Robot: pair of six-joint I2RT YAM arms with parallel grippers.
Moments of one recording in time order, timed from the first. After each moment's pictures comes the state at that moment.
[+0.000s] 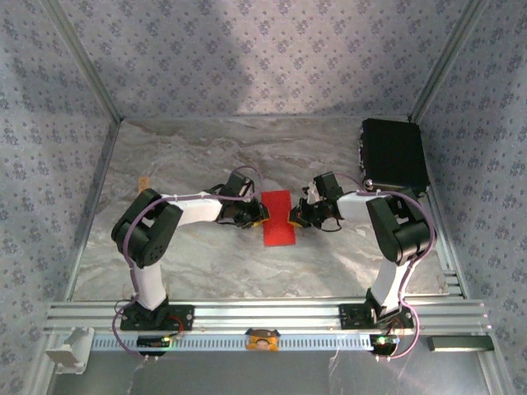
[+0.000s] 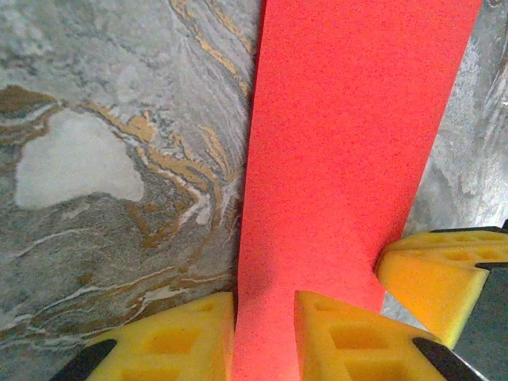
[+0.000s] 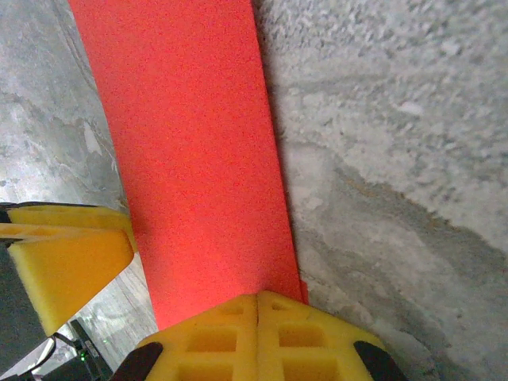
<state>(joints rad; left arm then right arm) -0.66 1.85 1.00 -0.13 0.38 -0.99 0.37 1.80 0.83 -0.11 -0.64 0.67</state>
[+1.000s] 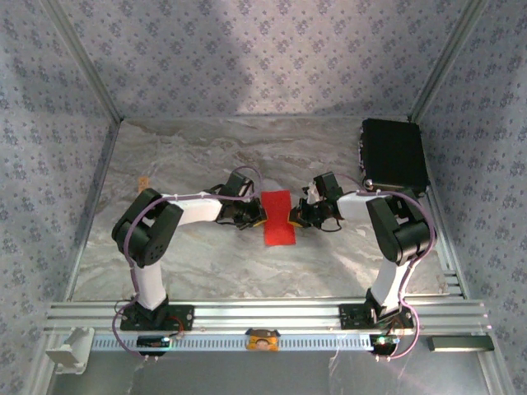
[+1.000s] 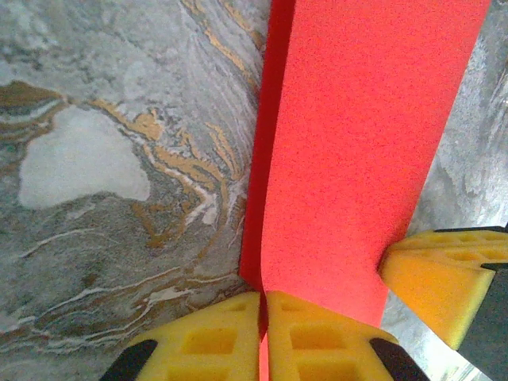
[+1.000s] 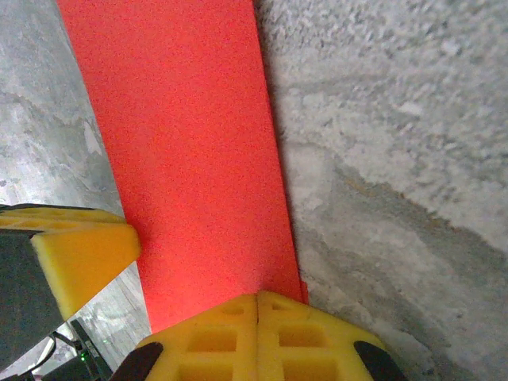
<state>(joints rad) -0.65 1.85 1.00 -0.13 0.39 -0.99 0.37 1.80 0.83 -0.10 -0.64 0.67</state>
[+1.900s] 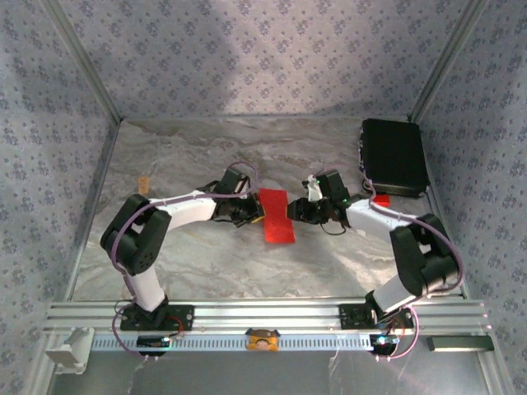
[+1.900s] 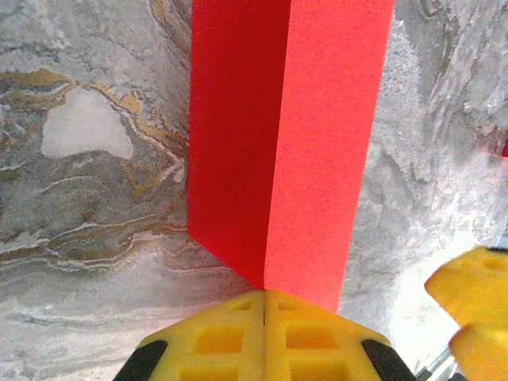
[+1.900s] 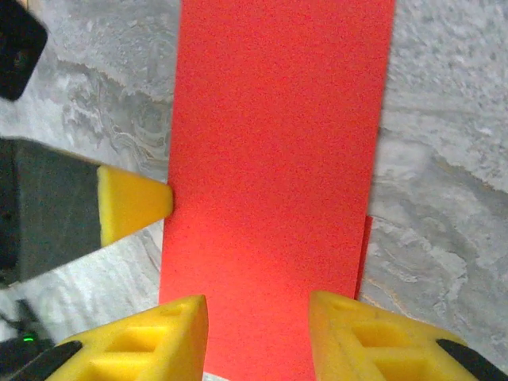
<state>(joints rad) -0.64 1.75 0.99 -0.20 0.40 -1.01 0.46 1.49 0.76 -0.16 -0.48 0.47</state>
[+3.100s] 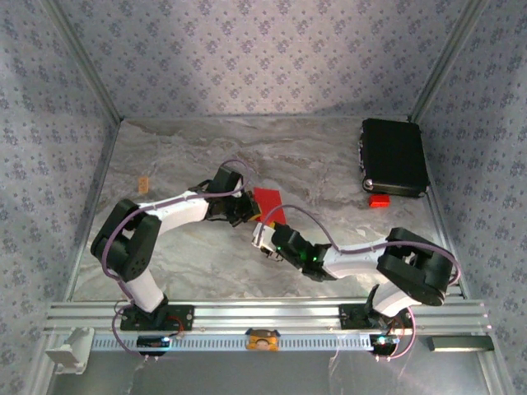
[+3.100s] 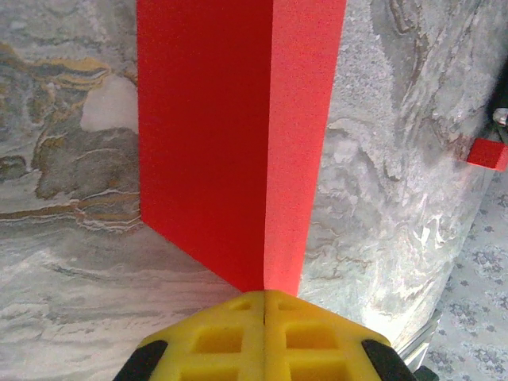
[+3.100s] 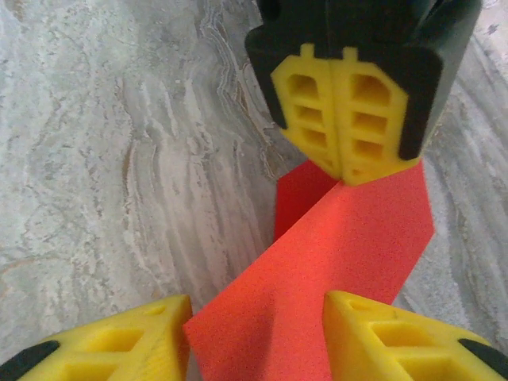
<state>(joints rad) -0.61 1.69 0.96 -0.21 0.43 -1.05 1.07 1.51 0.51 0.39 0.37 -0.37</state>
